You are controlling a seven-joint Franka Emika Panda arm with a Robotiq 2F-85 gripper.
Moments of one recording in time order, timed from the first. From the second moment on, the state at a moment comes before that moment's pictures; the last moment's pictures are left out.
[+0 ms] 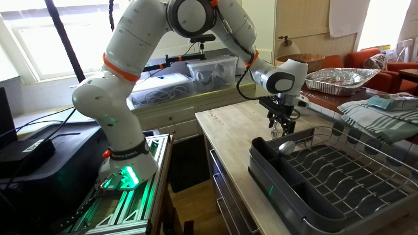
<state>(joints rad) 0.06 0.73 0.13 -1.72 0.02 2.32 -0.17</state>
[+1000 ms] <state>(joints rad) 0.05 0.76 0.16 -1.72 0.03 2.32 -0.22</state>
